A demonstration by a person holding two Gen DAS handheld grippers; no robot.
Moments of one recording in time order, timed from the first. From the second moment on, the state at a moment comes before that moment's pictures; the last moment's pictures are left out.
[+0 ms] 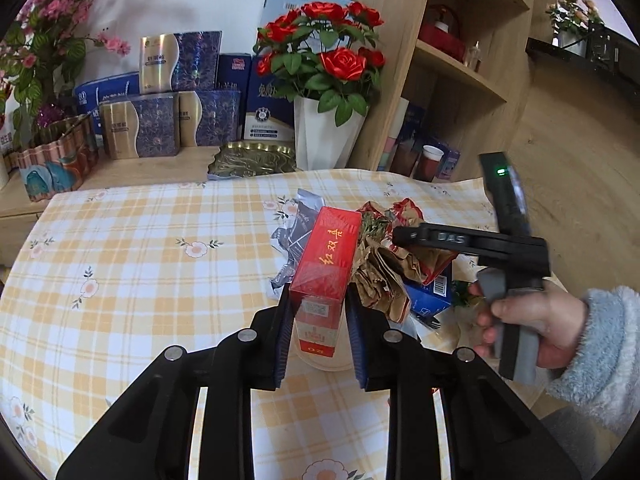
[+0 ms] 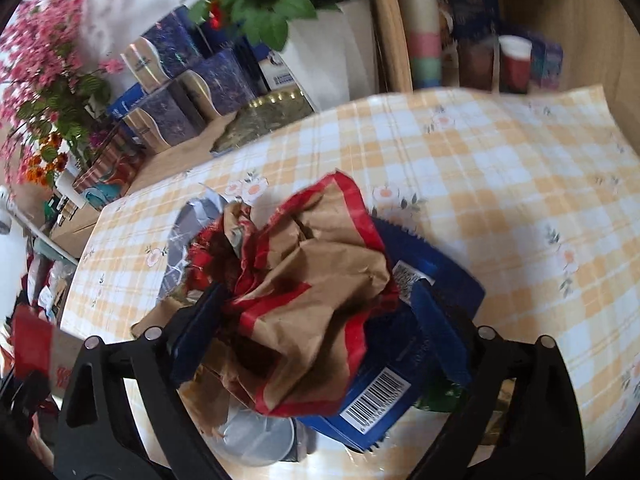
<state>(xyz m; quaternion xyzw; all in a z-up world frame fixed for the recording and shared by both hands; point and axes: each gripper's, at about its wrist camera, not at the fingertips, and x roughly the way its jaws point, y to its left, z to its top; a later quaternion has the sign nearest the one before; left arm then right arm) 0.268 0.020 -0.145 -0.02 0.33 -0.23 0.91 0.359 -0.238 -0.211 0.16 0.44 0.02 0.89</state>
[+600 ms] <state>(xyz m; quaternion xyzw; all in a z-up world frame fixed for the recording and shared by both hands) 0.226 0.048 -0.133 -0.05 0.33 -0.21 0.92 0.292 -0.252 -0.138 0.15 0.35 0.06 0.92</state>
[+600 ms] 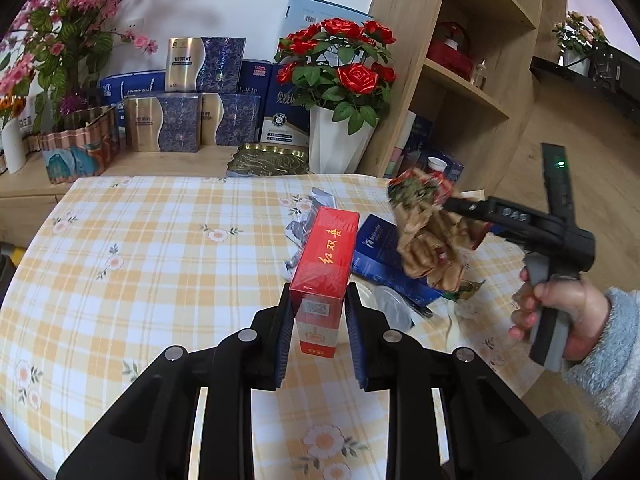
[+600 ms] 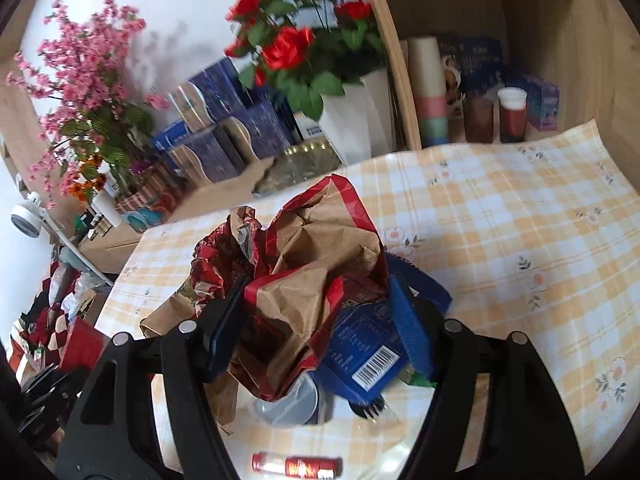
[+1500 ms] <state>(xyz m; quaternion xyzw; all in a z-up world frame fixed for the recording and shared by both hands) 0.089 0.060 -0.126 -0.06 0.36 -0.20 0.91 0.085 -0.220 -0.130 0.05 0.34 0.15 0.93</state>
